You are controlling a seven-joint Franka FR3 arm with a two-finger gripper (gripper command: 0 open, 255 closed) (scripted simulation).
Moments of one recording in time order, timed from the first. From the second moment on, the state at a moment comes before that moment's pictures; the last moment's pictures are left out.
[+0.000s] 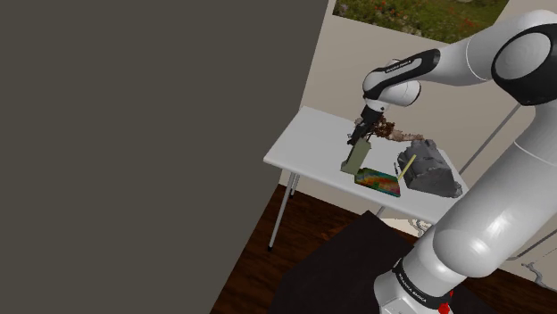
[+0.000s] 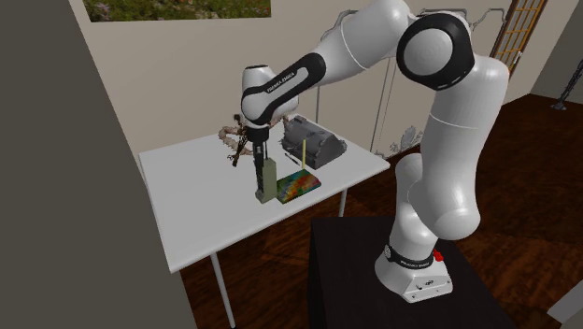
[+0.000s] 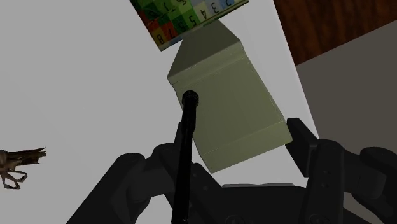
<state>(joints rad) -0.02 0.00 -0.58 -2.20 0.08 2.23 -0.78</state>
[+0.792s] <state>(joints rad) -0.02 -0.07 -0.57 -2.11 0.02 2.07 -0.74</state>
